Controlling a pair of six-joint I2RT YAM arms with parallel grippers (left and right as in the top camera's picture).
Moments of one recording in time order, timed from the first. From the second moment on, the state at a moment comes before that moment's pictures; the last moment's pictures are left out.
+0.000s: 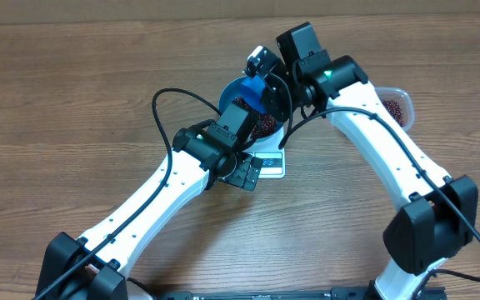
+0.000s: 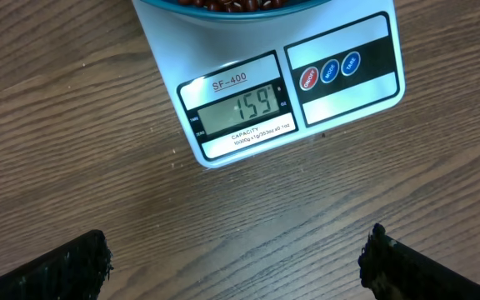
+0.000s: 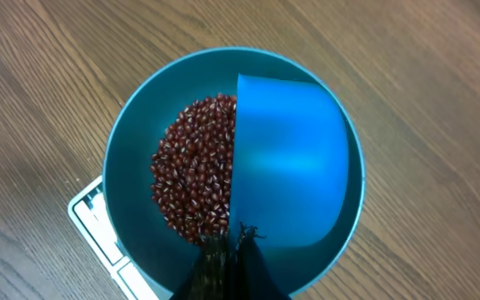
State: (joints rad) left arm -0.61 1.58 1.23 -0.93 -0.05 -0.27; right arm 0.44 1.87 1.71 -0.90 -0.20 -0.40
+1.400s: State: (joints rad) left arm -0.61 1.58 1.23 -0.93 -0.05 -0.27; right arm 0.44 1.94 1.71 -0.96 -0.36 -0.27
